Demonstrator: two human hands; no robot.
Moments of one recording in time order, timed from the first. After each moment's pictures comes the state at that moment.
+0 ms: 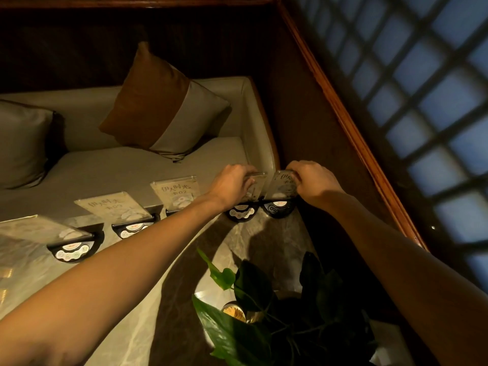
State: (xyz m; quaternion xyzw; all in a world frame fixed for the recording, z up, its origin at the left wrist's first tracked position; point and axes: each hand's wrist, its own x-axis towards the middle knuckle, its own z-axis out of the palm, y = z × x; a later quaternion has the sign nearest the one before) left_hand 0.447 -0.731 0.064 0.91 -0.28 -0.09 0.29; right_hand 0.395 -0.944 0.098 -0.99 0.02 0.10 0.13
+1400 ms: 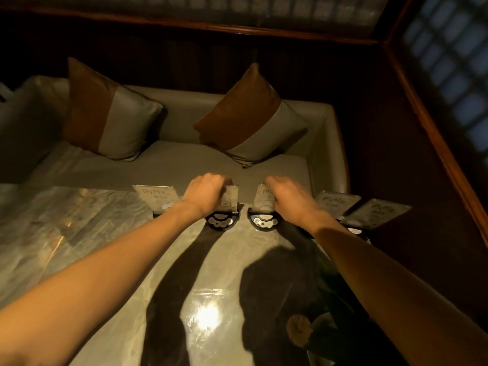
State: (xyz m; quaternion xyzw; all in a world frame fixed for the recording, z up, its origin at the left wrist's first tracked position) left_hand 0.427 -0.469 0.095 0.98 -0.12 -0.09 0.11; right_hand 0.423 -0.696 0.104 -0.97 -0.19 0.10 0.10
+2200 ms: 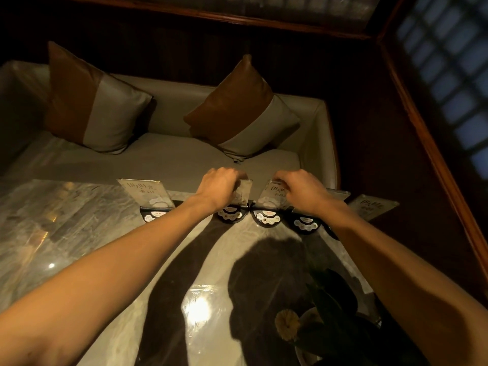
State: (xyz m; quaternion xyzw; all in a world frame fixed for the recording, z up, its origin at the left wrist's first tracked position) left_hand 0.433 -0.518 0.087 0.98 -0.15 -0.04 0.16; right_hand 0.434 -0.739 0.115 -0.97 -0.15 0.14 0.13
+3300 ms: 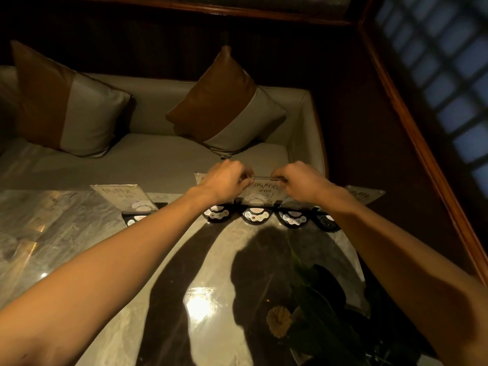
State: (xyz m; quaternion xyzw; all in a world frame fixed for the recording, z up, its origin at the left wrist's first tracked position) left_hand 0.456 -0.560 0.091 0.94 -0.21 -0.10 0.23; right_hand 0.448 -0.770 0.121 -0.97 -0.14 0.20 0.09
